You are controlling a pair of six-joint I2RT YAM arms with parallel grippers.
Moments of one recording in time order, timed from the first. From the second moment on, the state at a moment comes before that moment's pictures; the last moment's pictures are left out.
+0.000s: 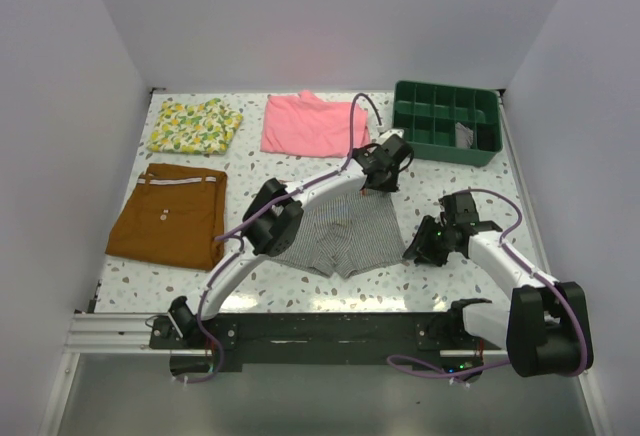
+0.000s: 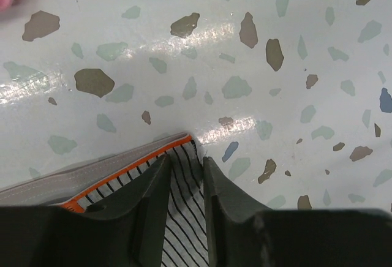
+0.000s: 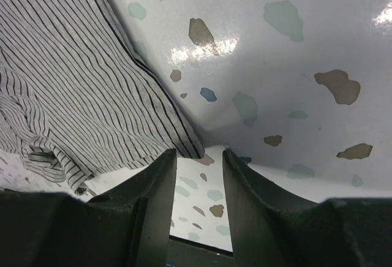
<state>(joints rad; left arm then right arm) -0.90 2.57 2.30 -0.64 -0.22 -0.62 0.10 1.15 0.49 -0.51 -0.28 0.56</state>
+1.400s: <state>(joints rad) -0.88 2.50 2.23 -0.62 -0.17 -0.62 0.10 0.98 0.52 -0.51 -0.35 0.52</state>
